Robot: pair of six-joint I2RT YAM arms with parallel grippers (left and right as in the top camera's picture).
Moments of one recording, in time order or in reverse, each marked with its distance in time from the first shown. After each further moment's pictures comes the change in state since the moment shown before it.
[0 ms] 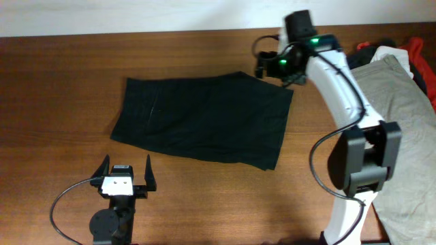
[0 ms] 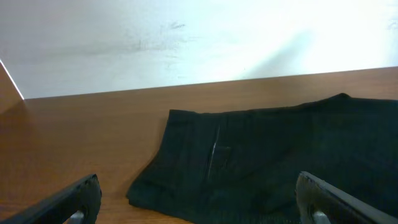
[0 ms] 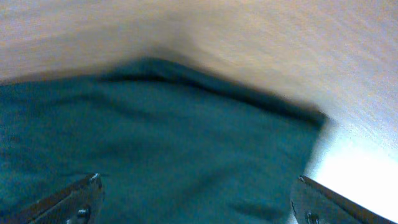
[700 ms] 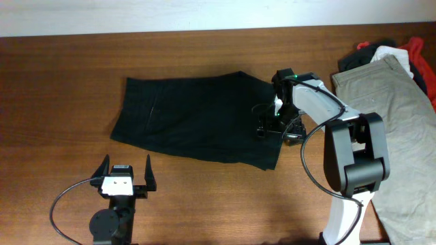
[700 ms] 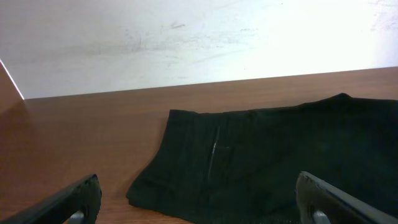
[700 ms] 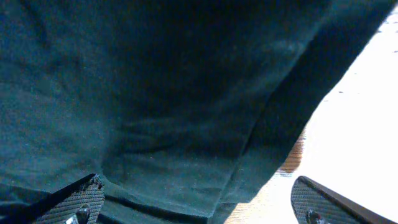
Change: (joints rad) left arm 0.000 0.000 0.000 0.000 0.000 0.000; right arm 0.065 0.001 -0.443 -0.104 0.011 -0.016
